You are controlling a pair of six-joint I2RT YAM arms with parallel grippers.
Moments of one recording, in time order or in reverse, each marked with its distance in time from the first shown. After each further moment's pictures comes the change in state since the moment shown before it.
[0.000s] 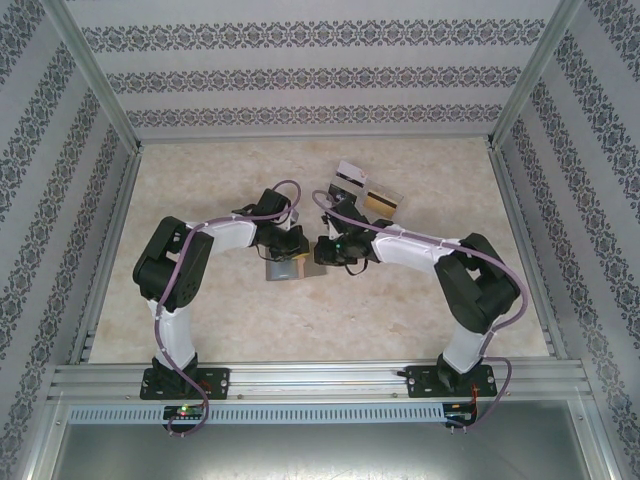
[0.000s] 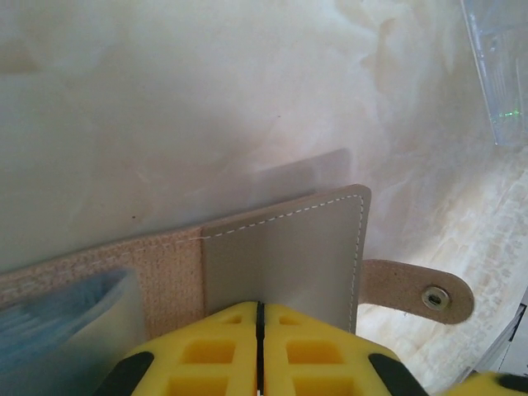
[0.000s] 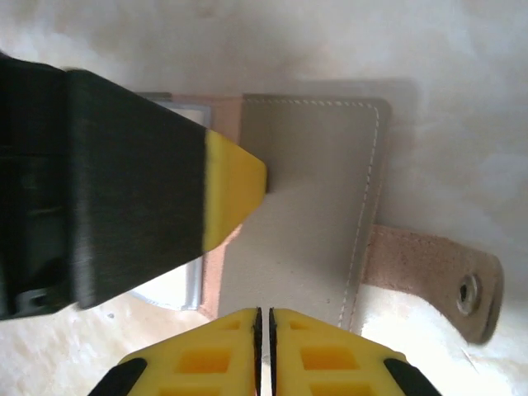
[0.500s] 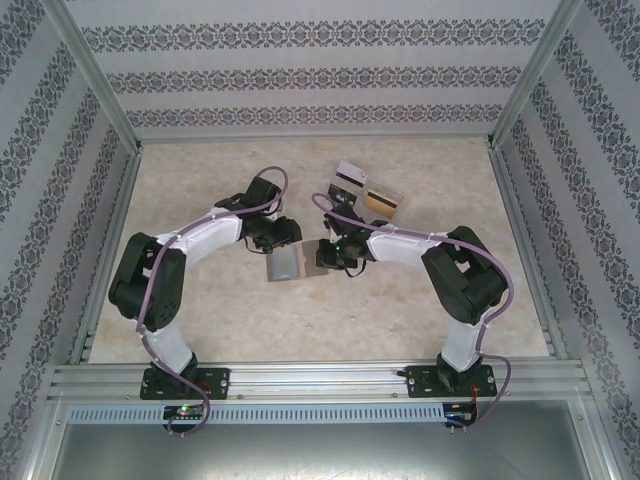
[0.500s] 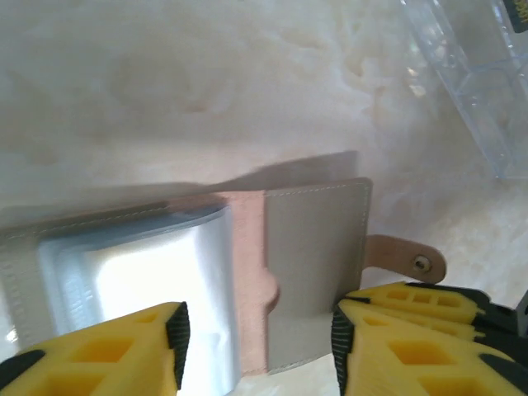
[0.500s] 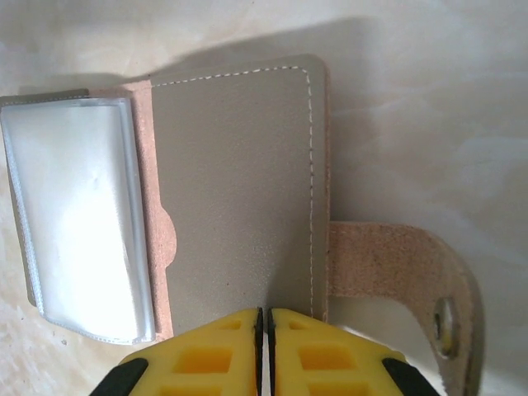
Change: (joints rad) left arm 0.021 -0.194 0.016 -0.227 -0.221 0.026; right arm -0.013 0.068 0.005 0.003 -0.003 0.032
